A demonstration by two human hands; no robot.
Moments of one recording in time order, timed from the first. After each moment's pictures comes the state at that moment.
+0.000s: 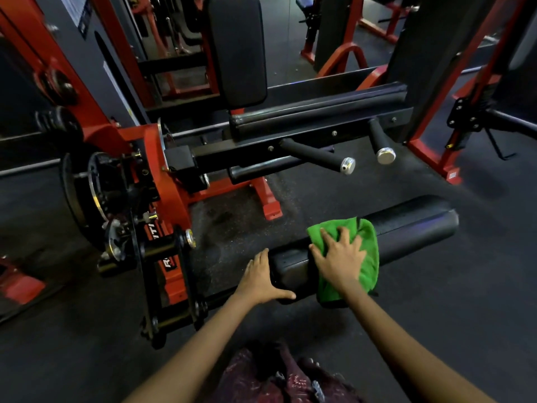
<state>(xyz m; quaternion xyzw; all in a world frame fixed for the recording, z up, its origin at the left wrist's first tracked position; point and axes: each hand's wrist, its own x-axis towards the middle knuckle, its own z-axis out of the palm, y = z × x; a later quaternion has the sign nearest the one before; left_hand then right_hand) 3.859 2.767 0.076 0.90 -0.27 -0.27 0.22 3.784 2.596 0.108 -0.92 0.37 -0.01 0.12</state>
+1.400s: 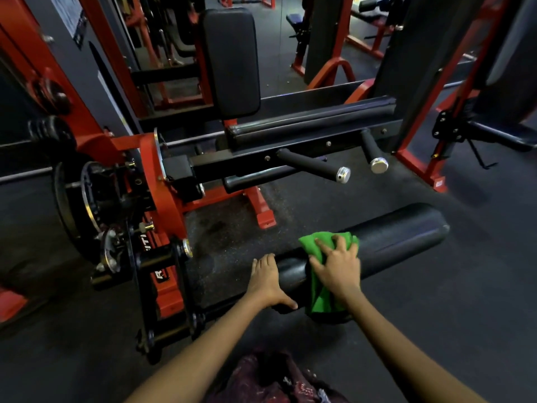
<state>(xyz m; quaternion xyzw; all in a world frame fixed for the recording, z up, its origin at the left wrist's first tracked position) 3.861 2.743 0.087 0.90 -0.29 -0.28 0.16 3.780 2.595 0.110 -0.94 0.33 -0.01 0.12</state>
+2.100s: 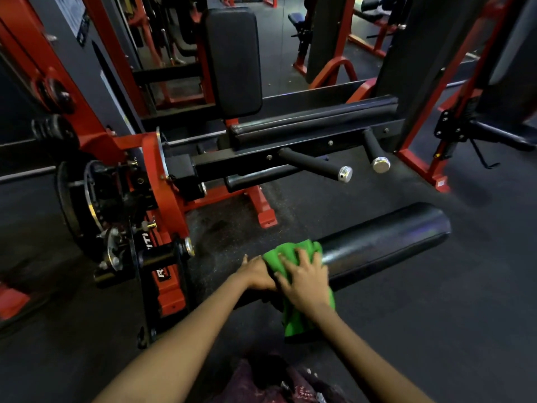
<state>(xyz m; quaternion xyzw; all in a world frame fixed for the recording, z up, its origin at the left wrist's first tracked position) 3.900 2.754 0.089 0.87 -0.34 -0.34 0.12 3.784 2.661 0.114 -0.97 0.22 0.02 0.09</state>
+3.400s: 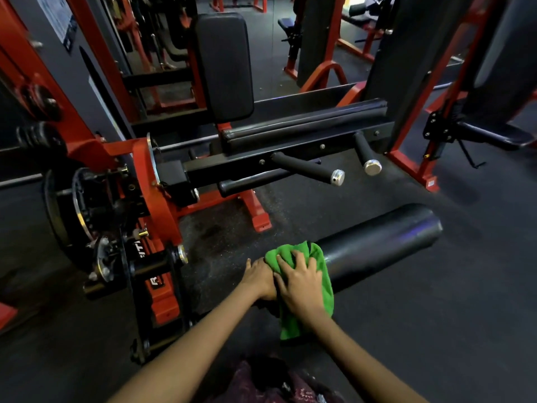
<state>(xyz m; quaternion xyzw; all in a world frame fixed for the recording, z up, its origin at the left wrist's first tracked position) 3.883 2.735 0.091 0.89 -0.37 -0.26 0.07 3.788 2.658 0.108 -0.97 0.23 -0.01 0.12</state>
